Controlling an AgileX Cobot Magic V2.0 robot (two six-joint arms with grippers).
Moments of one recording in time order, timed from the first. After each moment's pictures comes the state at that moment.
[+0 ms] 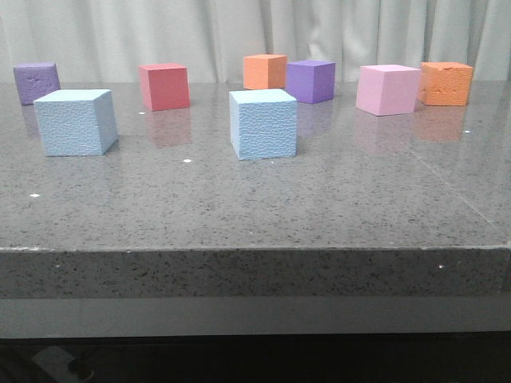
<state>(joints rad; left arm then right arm) -0.20 0.71 -0.86 -0.09 0.54 0.09 0.55 0.44 -0.73 0.02 0.82 0.04</state>
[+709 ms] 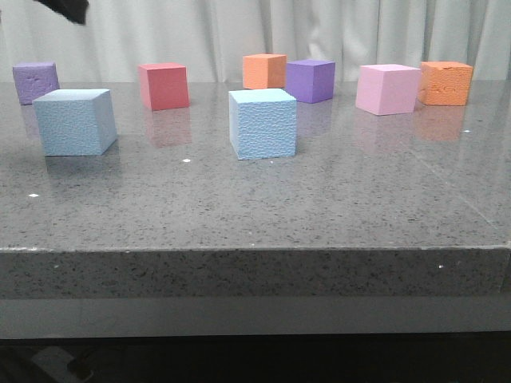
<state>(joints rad) -0.27 1.44 -1.27 -0.05 0.71 -0.08 0.55 0.44 -0.73 0.02 0.82 0.04</state>
